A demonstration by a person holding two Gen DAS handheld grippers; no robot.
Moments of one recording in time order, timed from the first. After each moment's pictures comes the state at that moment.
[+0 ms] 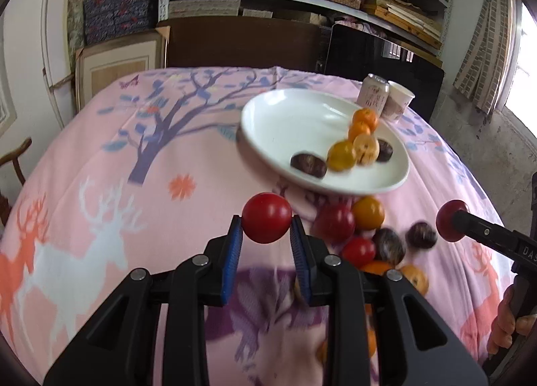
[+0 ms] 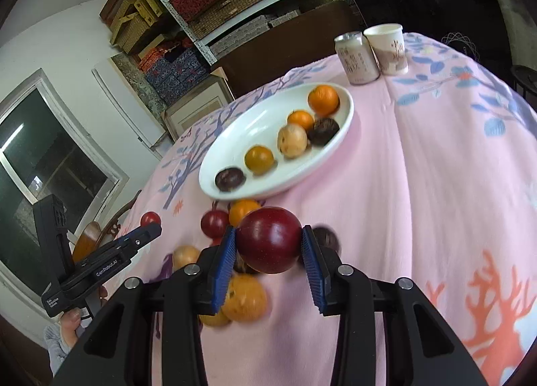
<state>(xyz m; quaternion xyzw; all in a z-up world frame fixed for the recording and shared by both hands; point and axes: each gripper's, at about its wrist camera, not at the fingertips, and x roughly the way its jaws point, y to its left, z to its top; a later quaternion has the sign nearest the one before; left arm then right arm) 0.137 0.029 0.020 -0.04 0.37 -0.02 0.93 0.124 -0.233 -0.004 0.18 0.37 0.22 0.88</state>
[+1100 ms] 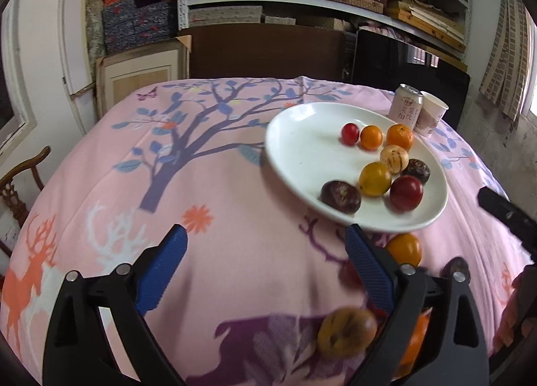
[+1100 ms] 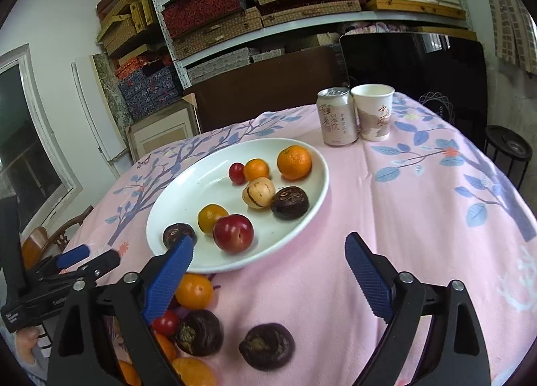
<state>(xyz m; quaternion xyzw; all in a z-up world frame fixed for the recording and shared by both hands) 0.158 0.035 0.008 -0.03 0.36 0.05 0.93 0.156 -0.222 0.004 0.10 0.30 0.13 0.94</state>
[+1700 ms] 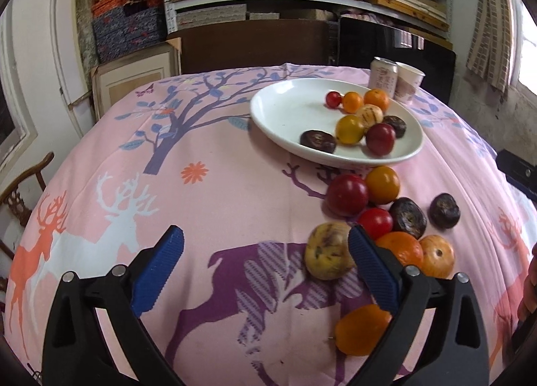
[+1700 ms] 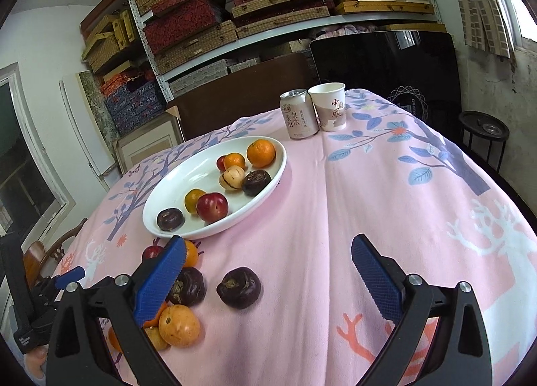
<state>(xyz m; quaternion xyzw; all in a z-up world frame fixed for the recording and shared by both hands) 0.104 0.009 -0.008 0.02 0.36 0.02 0.93 0.101 -0.257 -0.001 0.13 0.29 0.09 0.94</state>
